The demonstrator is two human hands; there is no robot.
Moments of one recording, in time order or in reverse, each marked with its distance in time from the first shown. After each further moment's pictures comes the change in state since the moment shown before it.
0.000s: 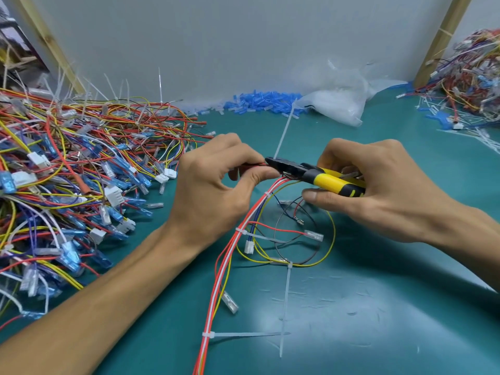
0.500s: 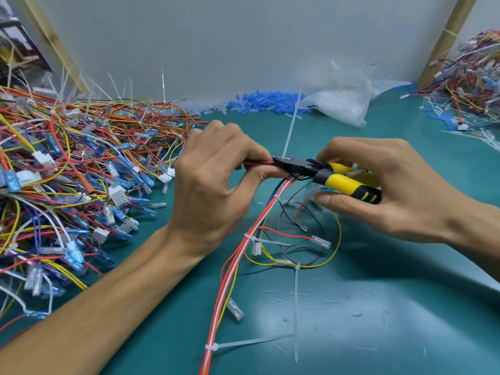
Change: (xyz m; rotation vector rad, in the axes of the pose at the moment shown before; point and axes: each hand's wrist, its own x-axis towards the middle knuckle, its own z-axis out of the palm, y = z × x) left_hand -0.001 0.000 -0.003 0.150 0.142 0.176; right_hand 0.001 0.004 -0.007 -0.022 -0.038 -0.208
